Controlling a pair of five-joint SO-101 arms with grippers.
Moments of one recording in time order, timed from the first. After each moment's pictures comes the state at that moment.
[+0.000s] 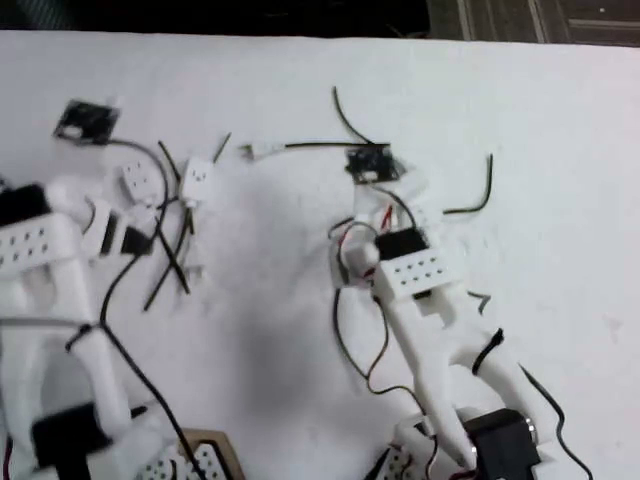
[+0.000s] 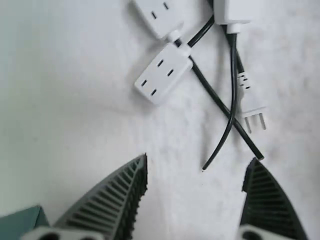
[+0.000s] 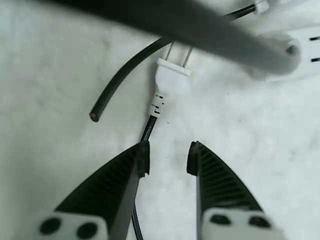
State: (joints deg) left arm -24.2 -15.3 17.2 80.8 -28.8; right arm -21.7 -18.7 41.8 56.4 -8.0
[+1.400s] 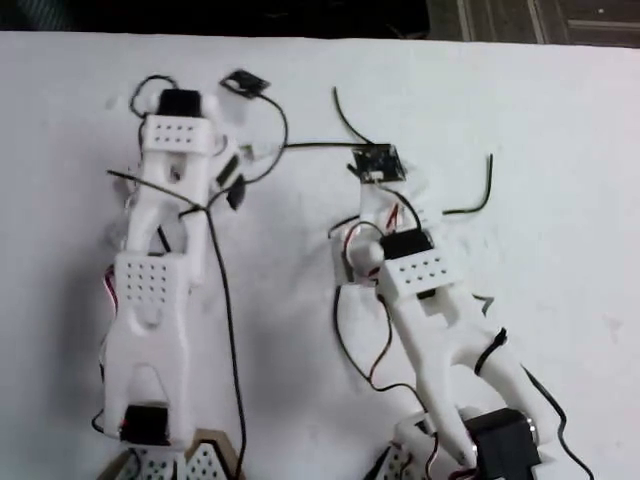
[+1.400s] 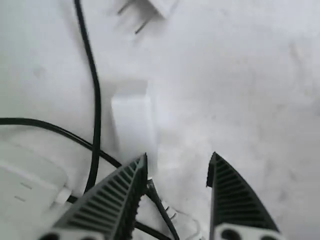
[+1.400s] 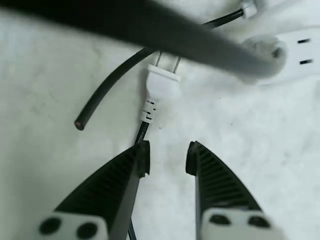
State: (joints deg) left arm -1.5 57.7 -63.4 101.8 -25.4; right arm -19.8 -18.8 42.2 55.2 -8.0
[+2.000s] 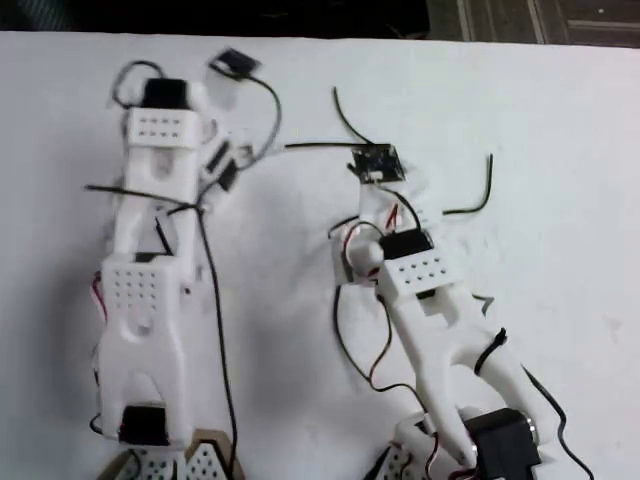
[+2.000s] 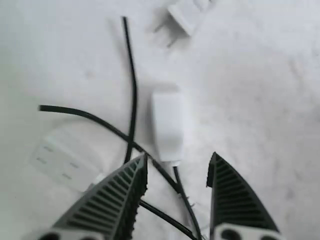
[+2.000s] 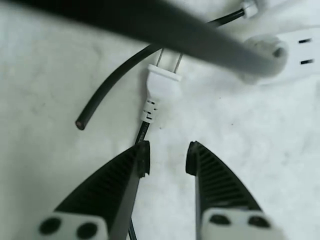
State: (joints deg) left arm -4.7 50.5 -62.9 101.0 -25.4; right arm -19.9 -18.8 42.2 55.2 -8.0
